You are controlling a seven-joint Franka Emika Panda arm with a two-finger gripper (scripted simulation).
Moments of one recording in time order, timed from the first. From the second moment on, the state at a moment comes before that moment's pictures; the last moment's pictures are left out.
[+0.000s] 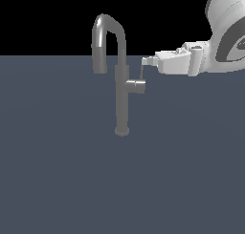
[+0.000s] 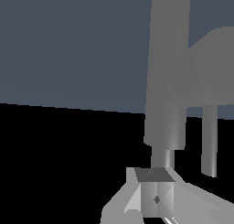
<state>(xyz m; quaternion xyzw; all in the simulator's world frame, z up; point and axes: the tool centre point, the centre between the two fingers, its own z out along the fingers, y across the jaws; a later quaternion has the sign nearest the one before) 0.022 -0.069 0.270 -0.49 0.54 0.42 0.54</state>
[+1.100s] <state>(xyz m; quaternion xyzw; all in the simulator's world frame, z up) 0.009 -0.064 0.255 -0.44 0.56 0.44 0.55</state>
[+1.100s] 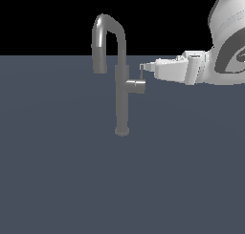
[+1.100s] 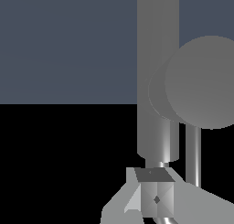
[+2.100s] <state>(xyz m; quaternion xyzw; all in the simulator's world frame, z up) -0.029 -0.055 0.258 -0.44 0.55 0.43 0.56</state>
